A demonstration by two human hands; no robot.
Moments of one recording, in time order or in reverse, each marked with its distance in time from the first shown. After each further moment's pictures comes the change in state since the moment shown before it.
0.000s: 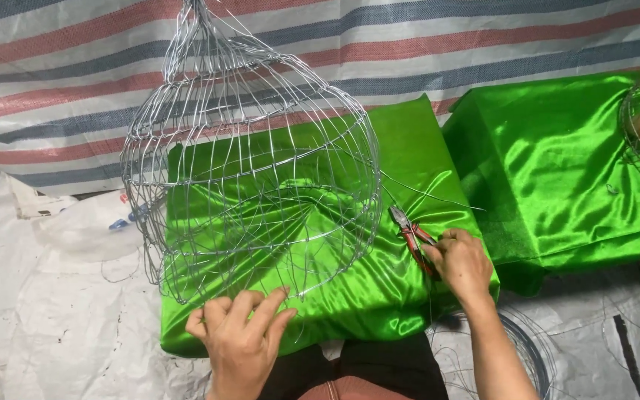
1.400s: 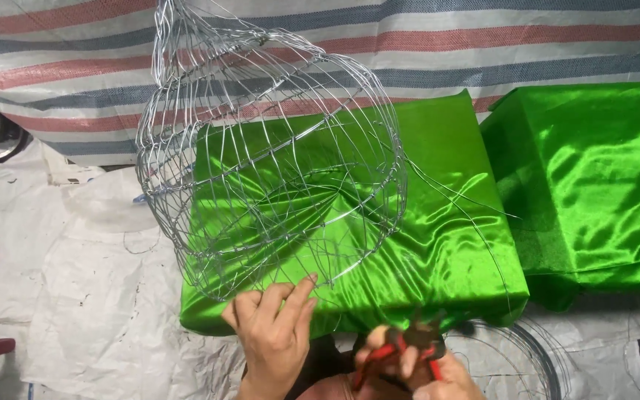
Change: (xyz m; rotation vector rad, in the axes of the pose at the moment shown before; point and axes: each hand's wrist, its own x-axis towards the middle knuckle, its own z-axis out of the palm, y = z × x) left_hand 0.003 0.022 -0.004 -0.117 0.085 -0.122; right_hand -0.166 -0.103 -0.038 2.244 -0.914 0.427
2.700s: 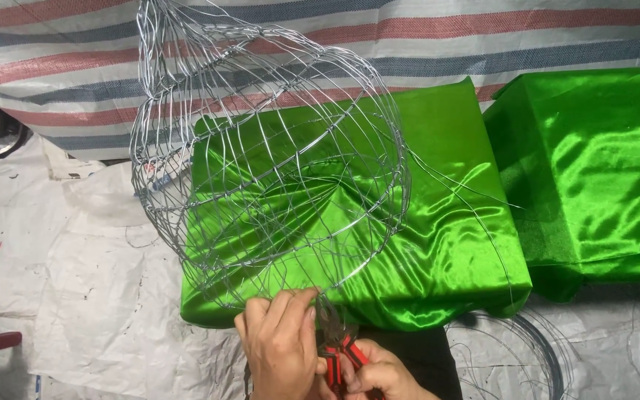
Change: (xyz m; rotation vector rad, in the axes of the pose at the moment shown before) left_hand -0.007 0.024 -0.022 -0.076 -0.235 -0.182; right_hand 0.032 0.035 0.021 -0.435 -0.164 0.313
